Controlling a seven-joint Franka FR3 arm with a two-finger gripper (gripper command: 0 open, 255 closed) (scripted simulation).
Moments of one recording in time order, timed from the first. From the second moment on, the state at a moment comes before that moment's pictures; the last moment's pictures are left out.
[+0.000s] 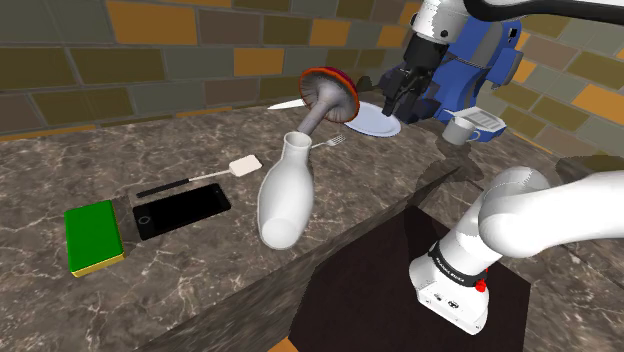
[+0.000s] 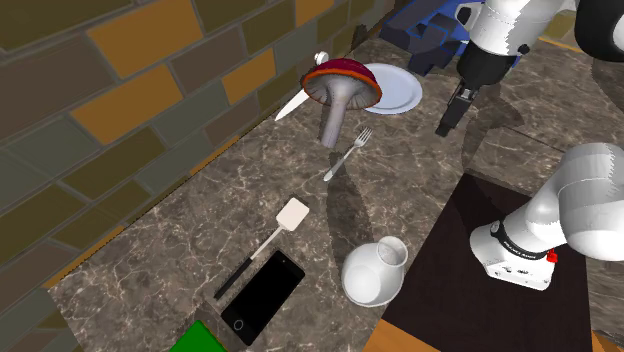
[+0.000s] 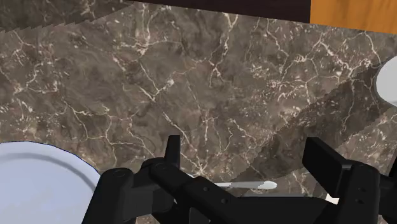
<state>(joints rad) 0.02 -0.78 -0.03 -2.45 0.00 1.68 0.12</state>
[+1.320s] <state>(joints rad) 0.23 -0.14 -0.03 -2.14 0.03 2.02 -0.37</state>
